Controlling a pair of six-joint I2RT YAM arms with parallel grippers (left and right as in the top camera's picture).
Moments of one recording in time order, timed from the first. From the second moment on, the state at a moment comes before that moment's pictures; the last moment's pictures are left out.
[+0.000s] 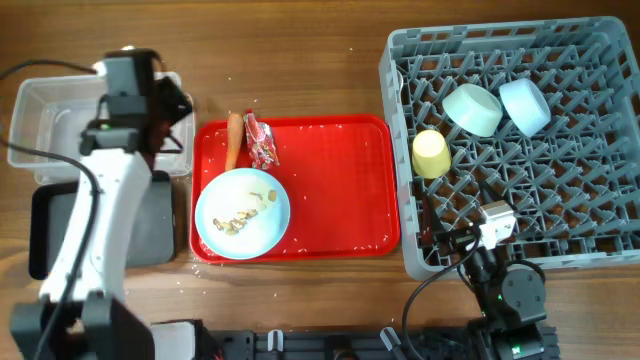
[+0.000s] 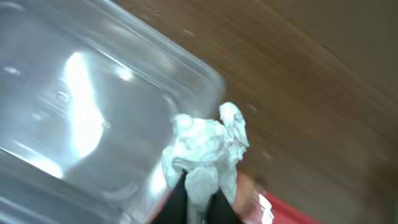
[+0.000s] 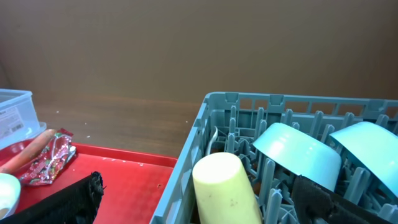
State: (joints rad) left arm 0.06 1.51 1.20 -0.54 -0.11 -0.54; right arm 0.23 0.02 0.01 0.00 -0.03 0.02
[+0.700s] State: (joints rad) left arm -0.27 1.61 1.21 -0.61 -0.06 -0.48; right arm 0.23 0.02 0.01 0.00 -0.03 0.02
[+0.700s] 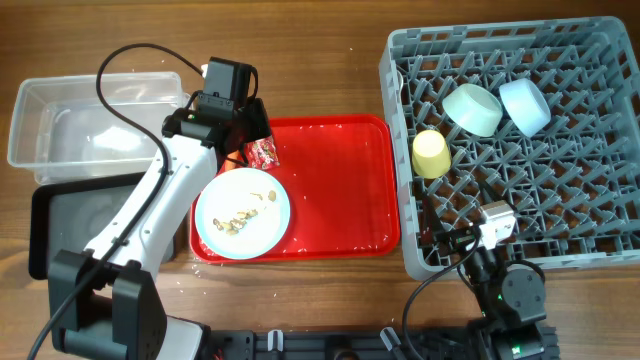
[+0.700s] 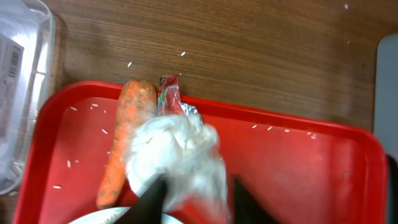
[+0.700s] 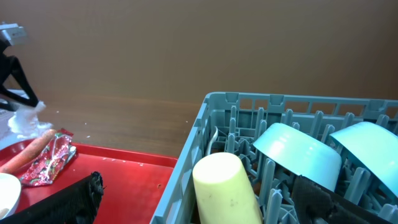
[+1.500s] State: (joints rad) left arm 0.19 1.66 1.31 -0.66 -0.11 -0.50; right arm 0.23 0.02 0.01 0.00 -0.03 0.02
